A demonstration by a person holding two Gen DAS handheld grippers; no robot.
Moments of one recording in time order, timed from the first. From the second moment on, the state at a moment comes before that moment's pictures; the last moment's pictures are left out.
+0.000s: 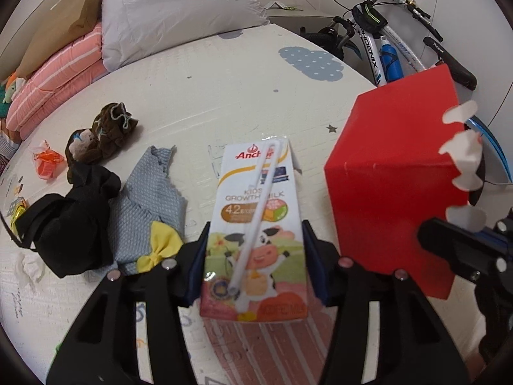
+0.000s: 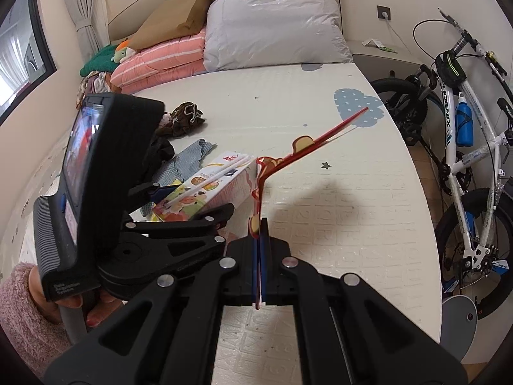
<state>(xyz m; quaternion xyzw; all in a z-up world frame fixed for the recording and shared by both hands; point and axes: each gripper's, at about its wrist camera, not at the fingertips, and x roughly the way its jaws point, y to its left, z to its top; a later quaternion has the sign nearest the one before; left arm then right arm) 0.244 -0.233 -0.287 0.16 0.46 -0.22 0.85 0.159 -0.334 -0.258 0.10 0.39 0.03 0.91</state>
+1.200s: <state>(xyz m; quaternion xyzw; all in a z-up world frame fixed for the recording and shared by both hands) 0.018 -0.420 -0.187 0.19 0.40 -0.41 0.80 -0.089 -0.526 -0.214 0.12 0.34 -0.22 0.90</state>
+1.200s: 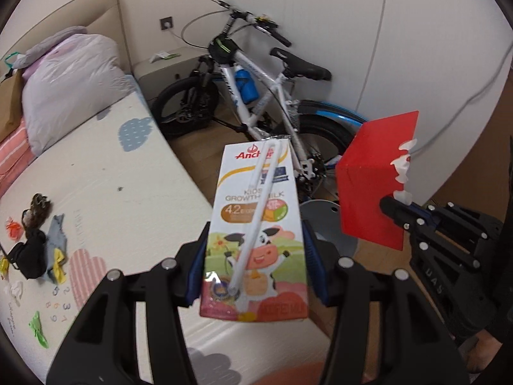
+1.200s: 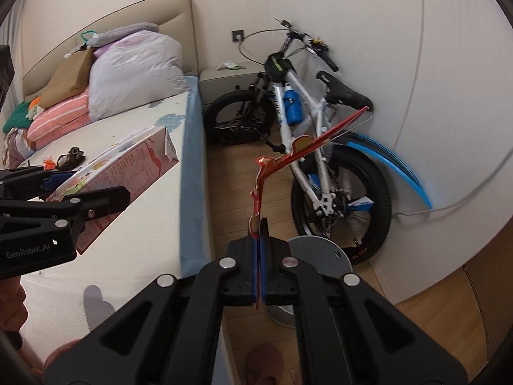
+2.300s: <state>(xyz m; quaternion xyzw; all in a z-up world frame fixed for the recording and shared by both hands) 0.061 -0.587 -0.362 0.28 0.49 -0.47 0.68 -0.071 -0.651 -0.413 0.23 0.45 -0.26 0.82</state>
